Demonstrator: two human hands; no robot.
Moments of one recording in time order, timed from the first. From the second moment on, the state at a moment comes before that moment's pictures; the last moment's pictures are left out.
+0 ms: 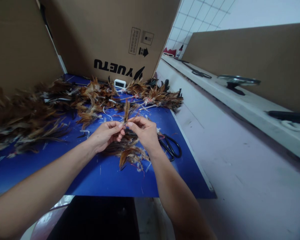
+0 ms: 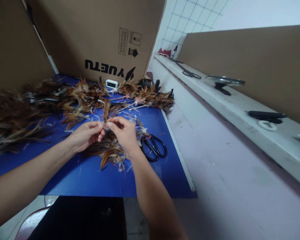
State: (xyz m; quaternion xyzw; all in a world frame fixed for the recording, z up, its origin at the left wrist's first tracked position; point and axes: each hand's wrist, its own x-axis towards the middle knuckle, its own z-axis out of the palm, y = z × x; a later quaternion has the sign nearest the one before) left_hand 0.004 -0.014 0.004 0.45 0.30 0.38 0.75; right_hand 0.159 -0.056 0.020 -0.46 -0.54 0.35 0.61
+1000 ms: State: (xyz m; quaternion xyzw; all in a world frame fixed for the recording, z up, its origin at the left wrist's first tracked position) left_hand -0.001 -0.008 0.003 0.46 0.30 0.41 0.73; right_hand 0.166 -0.049 0.011 -0.48 -0.53 0.35 0.60
